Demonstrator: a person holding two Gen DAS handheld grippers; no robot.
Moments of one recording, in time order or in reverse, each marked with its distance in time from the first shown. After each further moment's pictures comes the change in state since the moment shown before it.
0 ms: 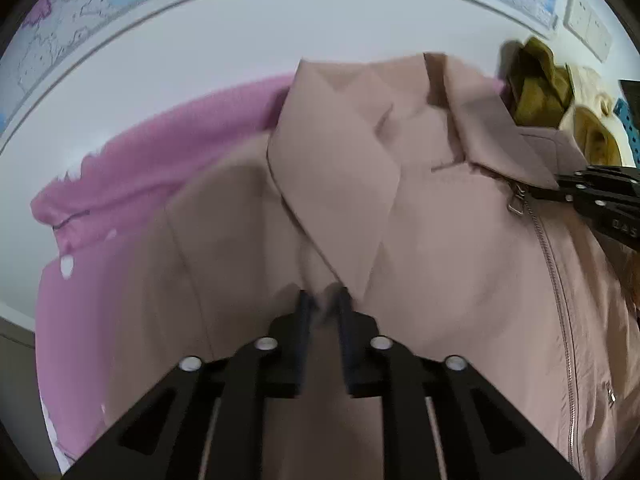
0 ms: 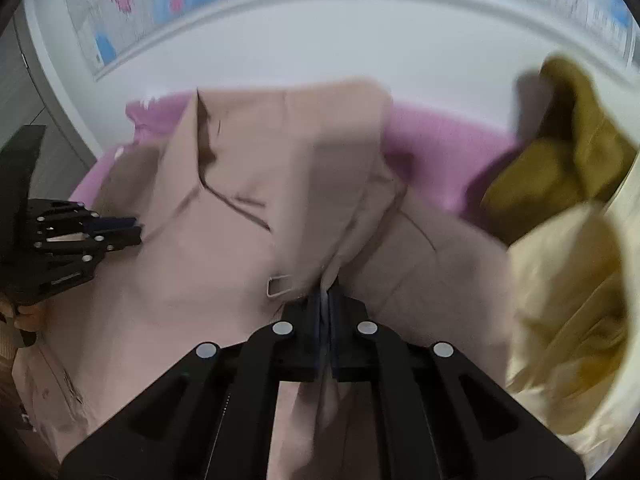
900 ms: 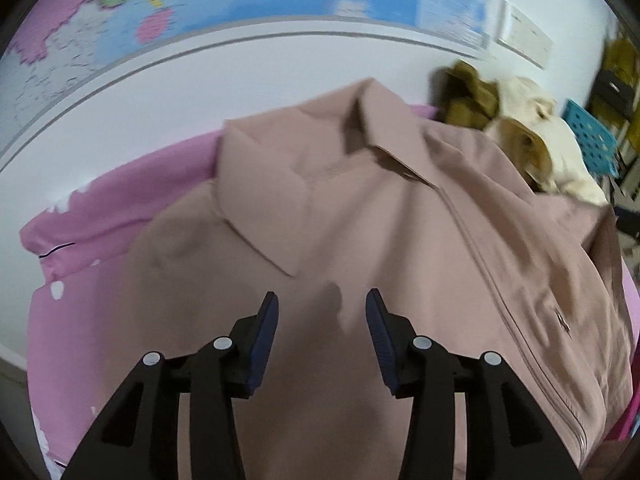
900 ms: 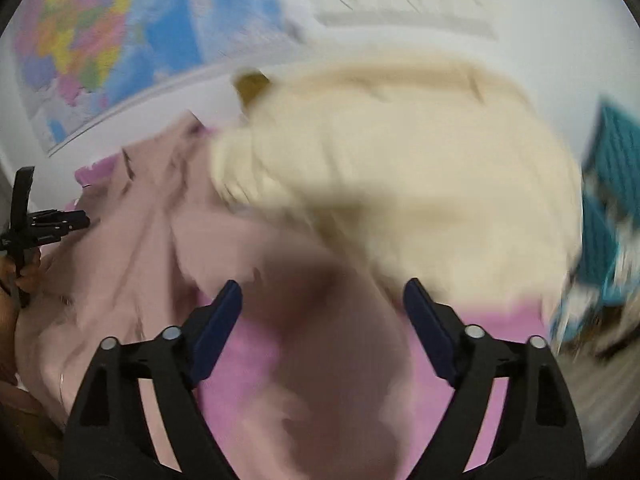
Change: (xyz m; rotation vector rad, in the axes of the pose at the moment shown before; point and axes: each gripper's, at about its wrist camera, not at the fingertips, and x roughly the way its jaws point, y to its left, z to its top) left arm -0.043 -0.038 -0.022 0.090 -0.131 -0.134; right arm -0.191 -0.129 -0.190 0.333 -0.120 -0.227
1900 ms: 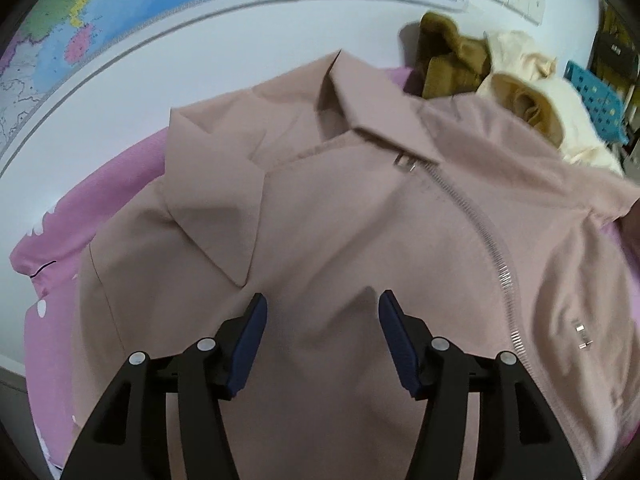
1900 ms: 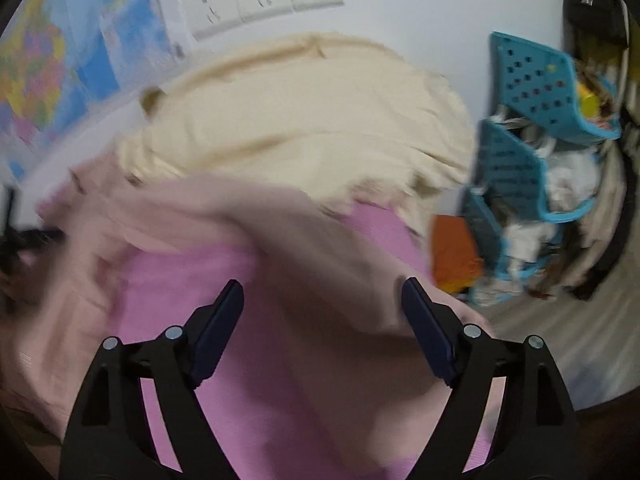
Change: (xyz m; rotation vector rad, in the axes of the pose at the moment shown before) left arm 0.044 -0.047 0.010 0.059 0.060 0.040; right arm -0.046 -0.089 -0.070 0.127 -0.051 -0.192
